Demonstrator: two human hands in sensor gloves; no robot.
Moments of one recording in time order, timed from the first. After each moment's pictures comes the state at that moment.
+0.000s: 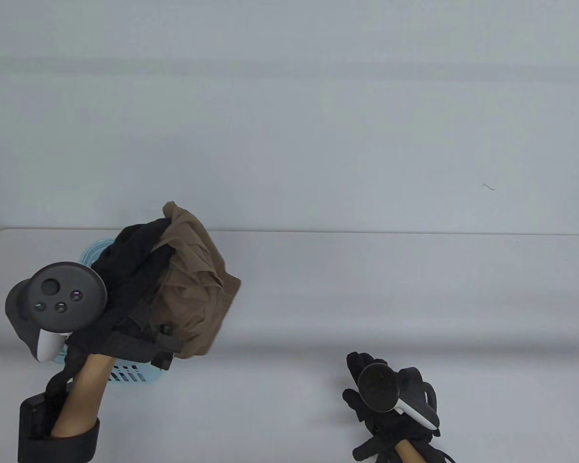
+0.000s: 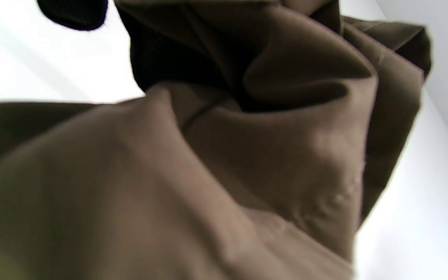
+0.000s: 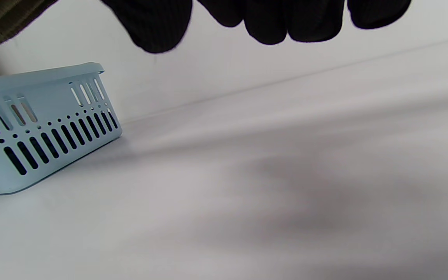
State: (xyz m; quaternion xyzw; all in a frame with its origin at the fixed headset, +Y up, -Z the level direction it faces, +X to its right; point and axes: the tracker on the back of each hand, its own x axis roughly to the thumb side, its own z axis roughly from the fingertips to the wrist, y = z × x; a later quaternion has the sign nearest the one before) left_hand -0.229 -0.437 -0.308 0.24 -0.18 0.37 0.88; right_hand 0.149 -0.710 -0.318 0.12 0.08 0.98 0.16
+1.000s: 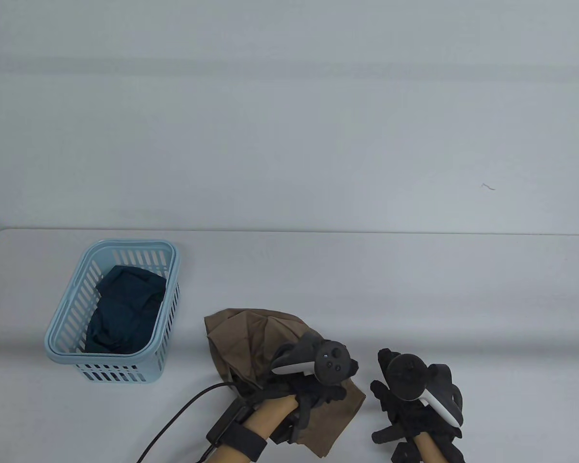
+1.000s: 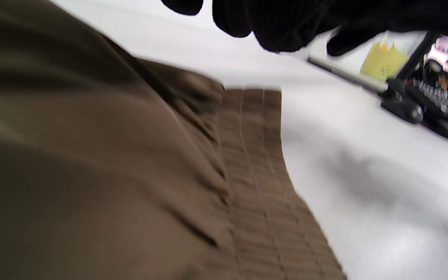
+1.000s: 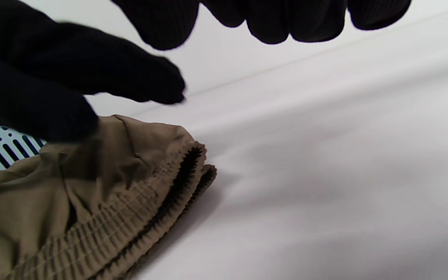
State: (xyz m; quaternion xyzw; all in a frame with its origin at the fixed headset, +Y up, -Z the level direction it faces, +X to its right) left_hand 0.026 -0.730 -0.373 -0.22 -0.40 0.07 0.89; right_hand 0.191 -0.716 -0.328 0.03 0.09 0.98 0.18
